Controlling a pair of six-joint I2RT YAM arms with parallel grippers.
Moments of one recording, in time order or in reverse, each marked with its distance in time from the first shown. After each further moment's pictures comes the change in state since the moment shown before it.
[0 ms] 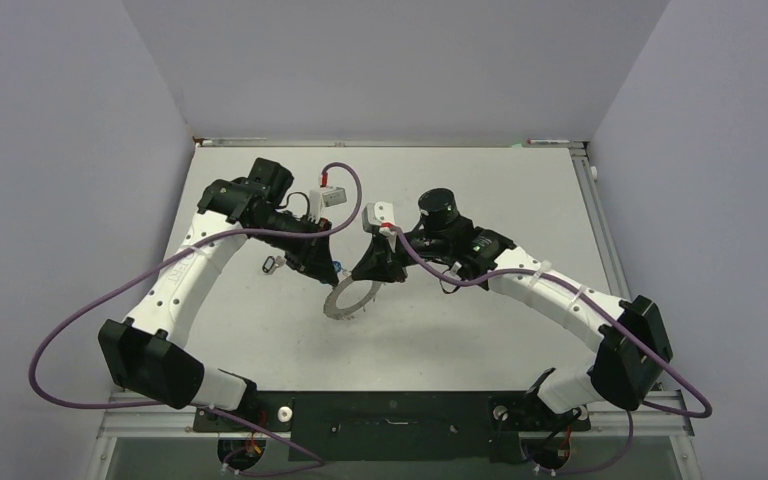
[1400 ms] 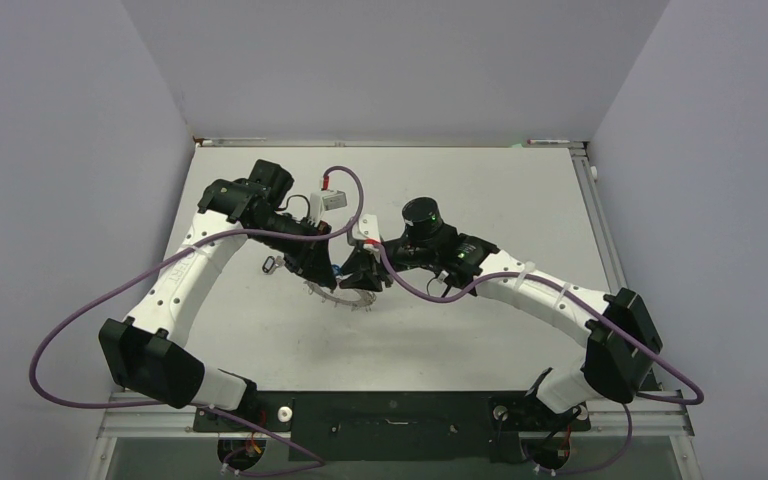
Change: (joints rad) left arm 0.000 0.003 0.000 -0.039 0.007 0.058; right arm 0.078 0.048 -0.017 0.100 0.074 -0.065
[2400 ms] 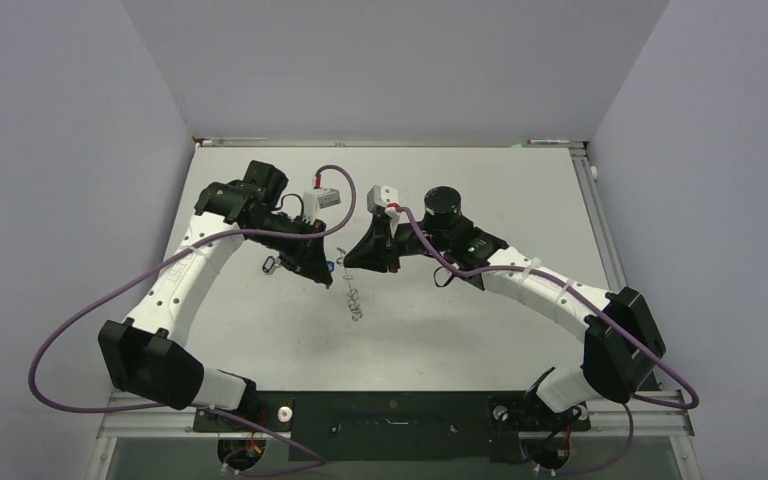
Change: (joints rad) left arm 0.037 -0.010 -0.041 0.058 -0.053 -0.034; right arm -0.109 -0.005 -0.051 0.248 -0.093 0.326
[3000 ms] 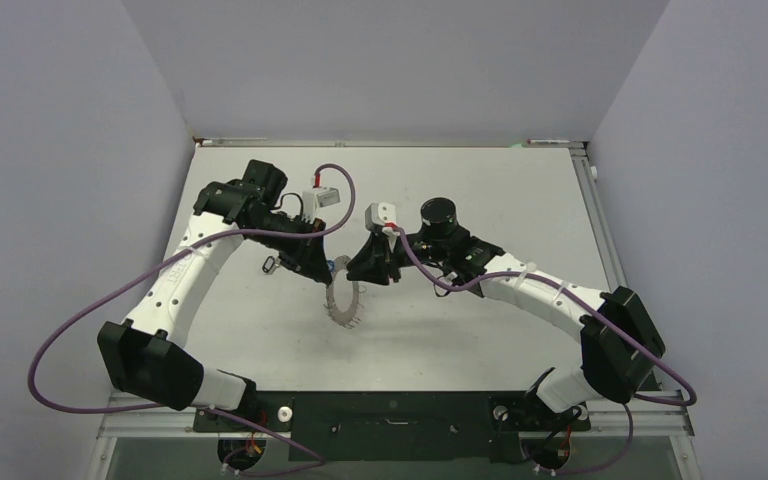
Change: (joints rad) left arm 0.000 -0.003 0.008 -0.003 -0.001 -0.017; right arm 0.019 0.000 -0.072 0.010 0.018 -0.117
